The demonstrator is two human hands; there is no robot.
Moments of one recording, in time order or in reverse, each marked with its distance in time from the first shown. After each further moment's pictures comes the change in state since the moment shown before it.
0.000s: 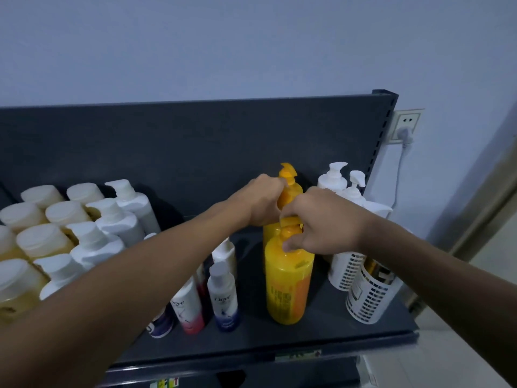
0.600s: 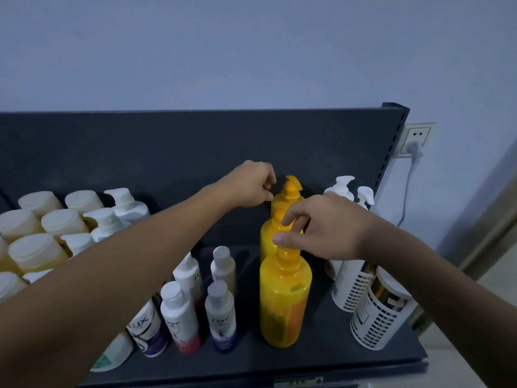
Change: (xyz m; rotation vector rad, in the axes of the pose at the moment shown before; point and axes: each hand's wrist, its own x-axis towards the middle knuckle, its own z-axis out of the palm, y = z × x) left_hand 0.038 -0.050 -0.026 -0.157 0.079 -0.099; right_hand 0.009 0.011 -0.015 0.187 -0.028 0.123
